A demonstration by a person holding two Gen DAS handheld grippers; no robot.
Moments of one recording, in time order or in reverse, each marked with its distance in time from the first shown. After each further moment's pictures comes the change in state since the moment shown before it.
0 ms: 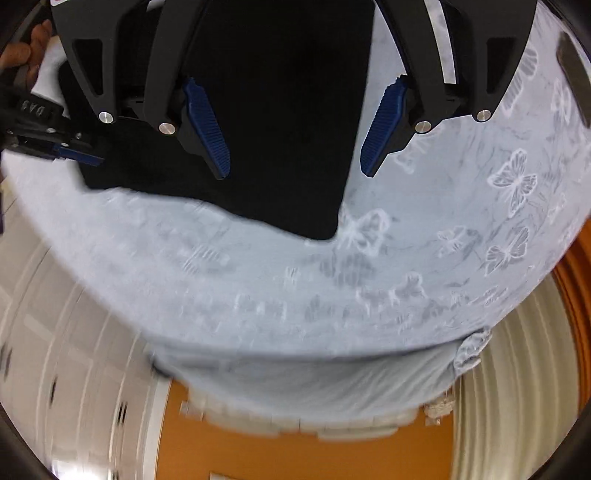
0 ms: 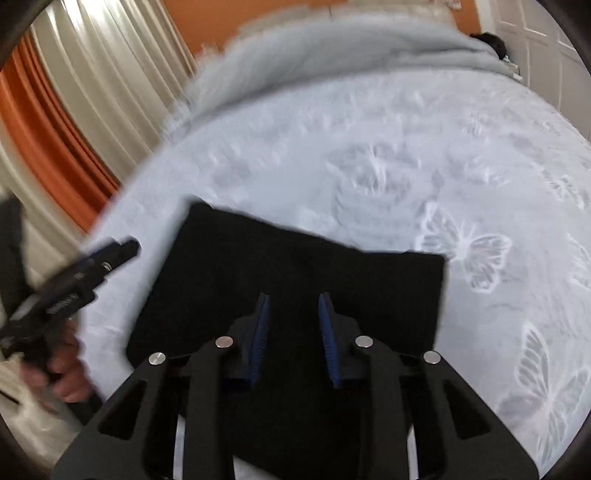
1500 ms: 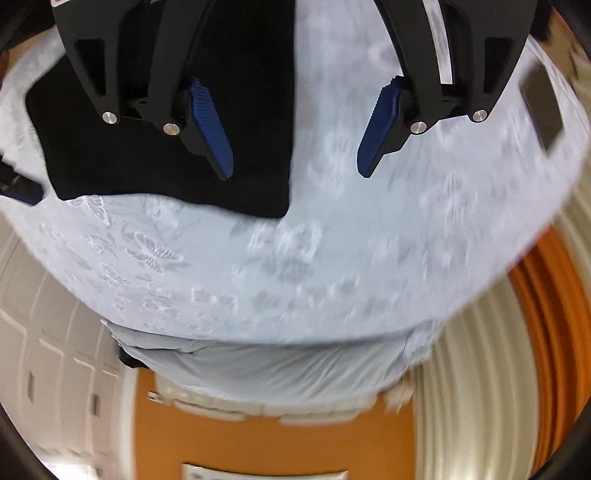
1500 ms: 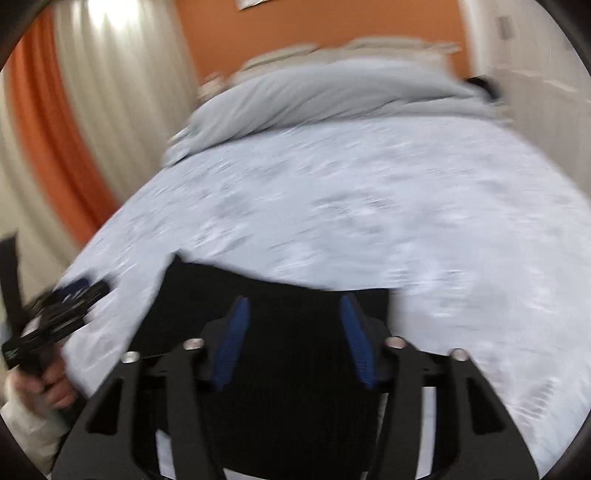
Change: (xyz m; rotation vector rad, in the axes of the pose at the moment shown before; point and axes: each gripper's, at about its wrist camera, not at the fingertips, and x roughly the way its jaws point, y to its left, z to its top) left arm -0.076 0.018 -0.039 -0.003 -0.125 0.148; right arm -0.062 0.028 -0.031 -0.087 -0.113 0.123
